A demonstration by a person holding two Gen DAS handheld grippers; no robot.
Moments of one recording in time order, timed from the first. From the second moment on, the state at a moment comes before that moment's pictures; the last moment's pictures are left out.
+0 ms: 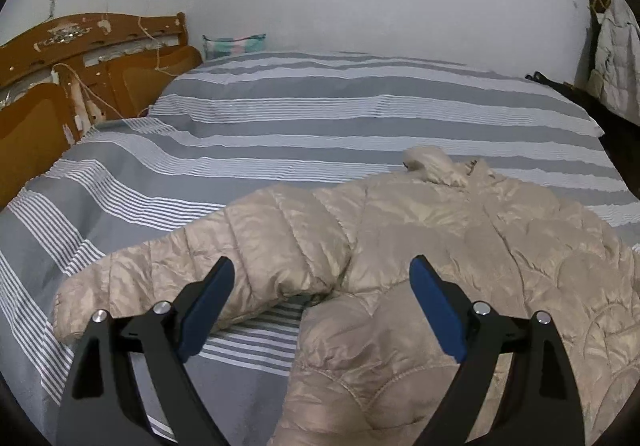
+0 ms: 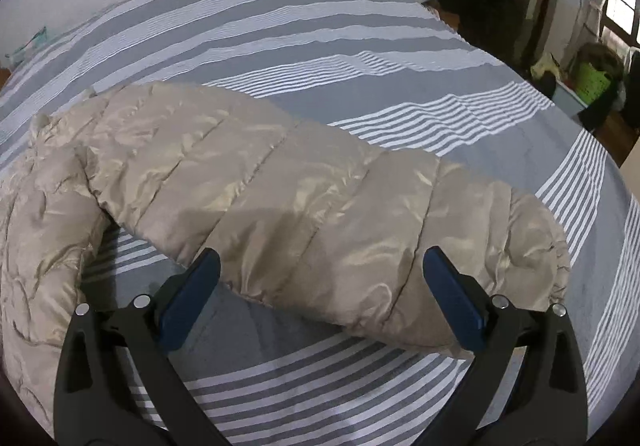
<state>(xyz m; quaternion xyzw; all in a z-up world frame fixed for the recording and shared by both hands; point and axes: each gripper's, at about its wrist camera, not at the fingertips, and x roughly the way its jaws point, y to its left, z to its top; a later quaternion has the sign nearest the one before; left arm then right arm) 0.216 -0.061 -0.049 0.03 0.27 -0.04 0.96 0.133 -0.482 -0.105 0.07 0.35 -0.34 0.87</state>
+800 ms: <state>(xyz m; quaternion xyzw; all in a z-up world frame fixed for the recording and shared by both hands) 0.216 -0.066 -0.048 0.04 0.27 -0.04 0.96 0.125 -0.501 -0.109 0.09 0.35 -0.37 0.86</state>
